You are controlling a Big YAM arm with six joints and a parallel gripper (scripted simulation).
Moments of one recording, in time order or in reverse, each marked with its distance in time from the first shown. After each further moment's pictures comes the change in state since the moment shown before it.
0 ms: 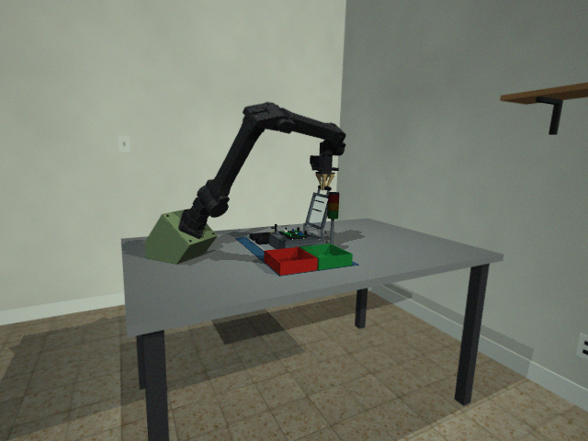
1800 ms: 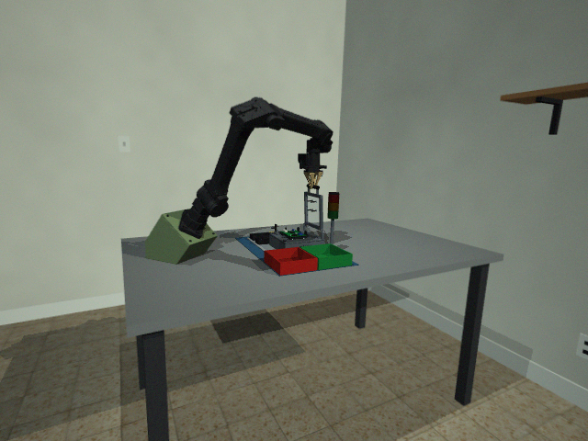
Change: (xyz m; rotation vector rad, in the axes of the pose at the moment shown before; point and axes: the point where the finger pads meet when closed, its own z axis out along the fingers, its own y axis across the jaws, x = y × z) arm 0.000 0.058 -0.008 0.033 0.002 0.007
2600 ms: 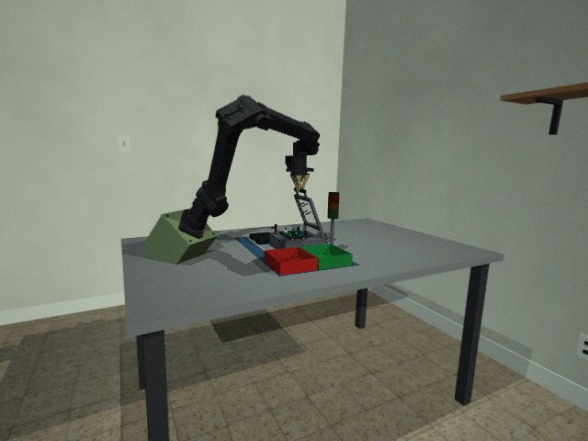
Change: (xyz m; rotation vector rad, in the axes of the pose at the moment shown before) arm 0.000 0.063 0.010 0.009 -0.020 0.005
